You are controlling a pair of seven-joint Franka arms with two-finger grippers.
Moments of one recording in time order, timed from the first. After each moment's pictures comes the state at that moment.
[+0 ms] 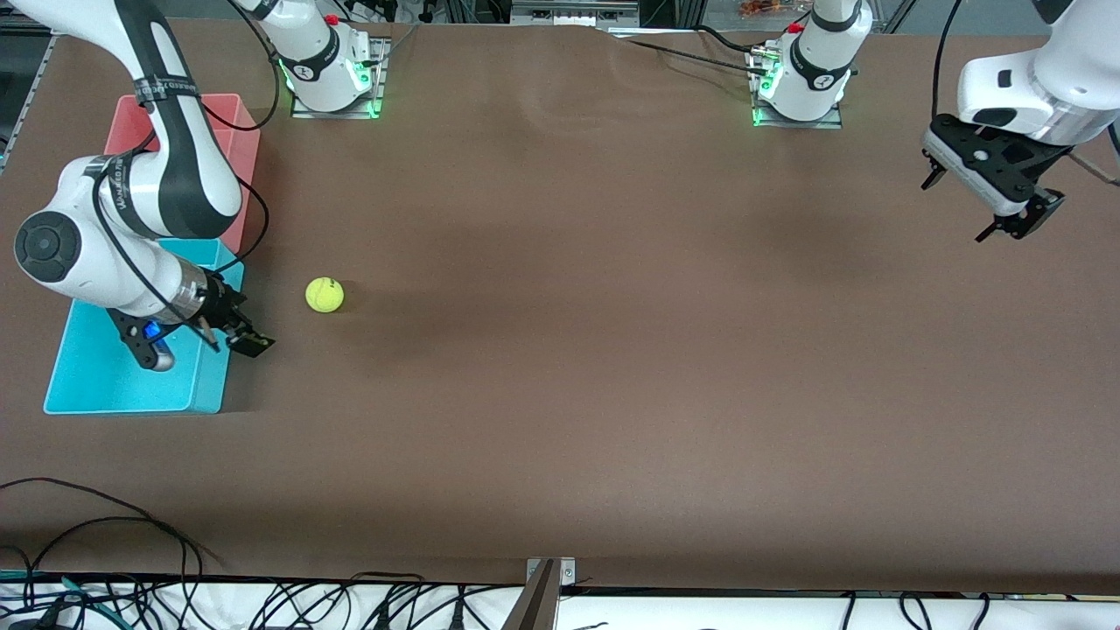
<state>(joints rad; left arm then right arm) 0.01 -0.21 -0.08 -1.95 0.10 1.81 0.93 -0.06 0.33 0.11 -1.85 -0.01 2.11 1.01</state>
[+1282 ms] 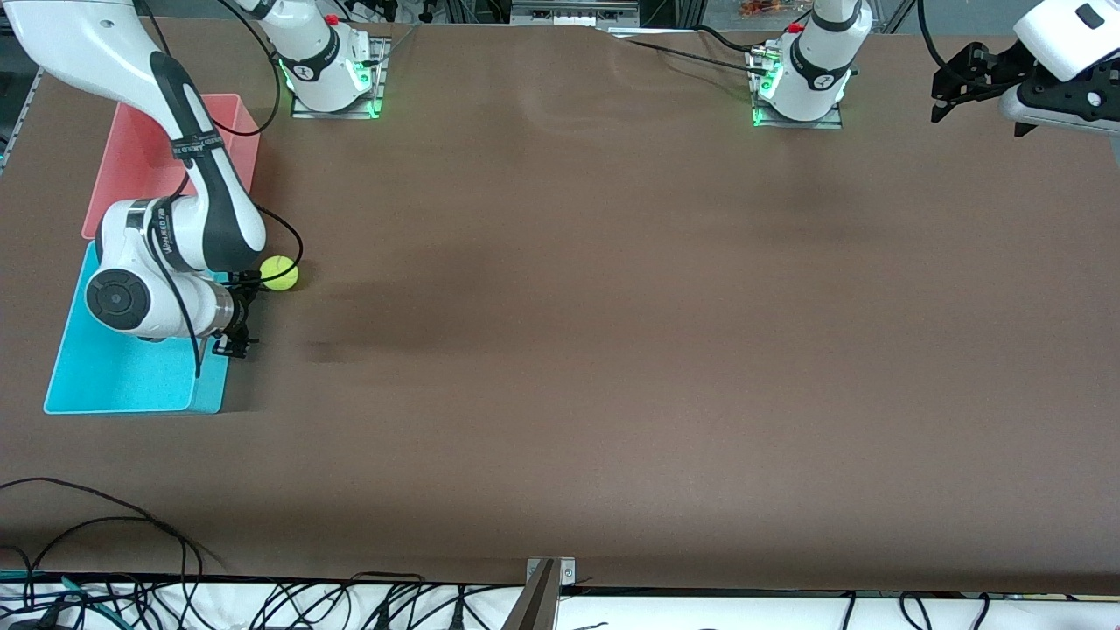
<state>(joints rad) 0.02 -0.18 -0.10 -1.66 0.02 1.35 0.12 -0.05 0.47 0.08 -1.85 -0.15 2.05 1.81</state>
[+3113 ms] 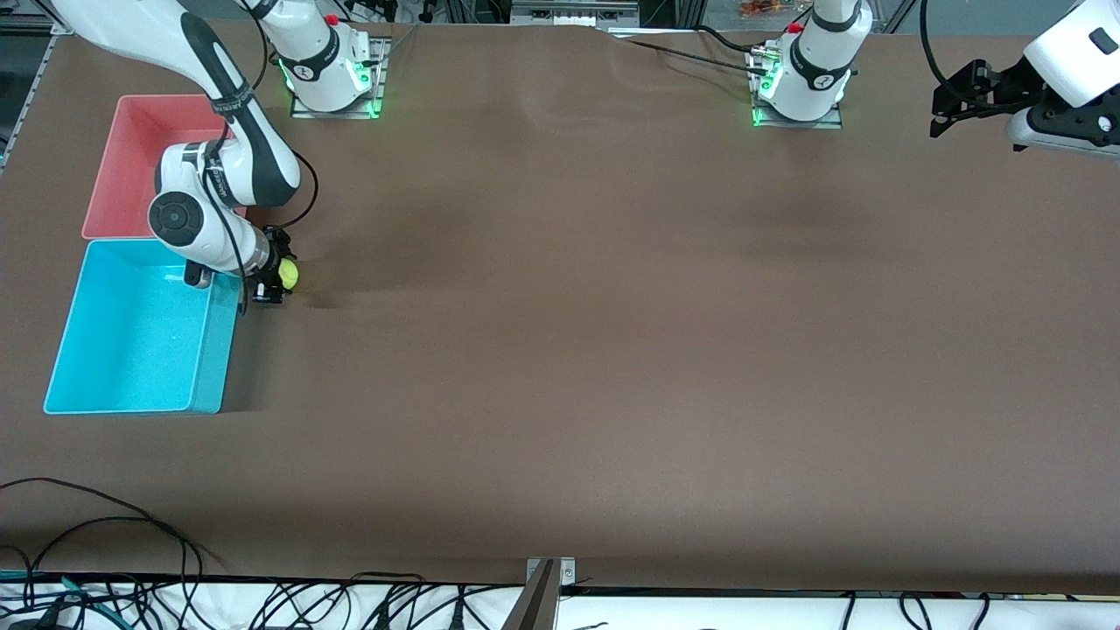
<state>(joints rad) 0.02 -0.08 -0.11 -1.53 0.00 1.30 0.09 -0.05 0.29 0.07 -2.34 -0.17 2.47 1.76</state>
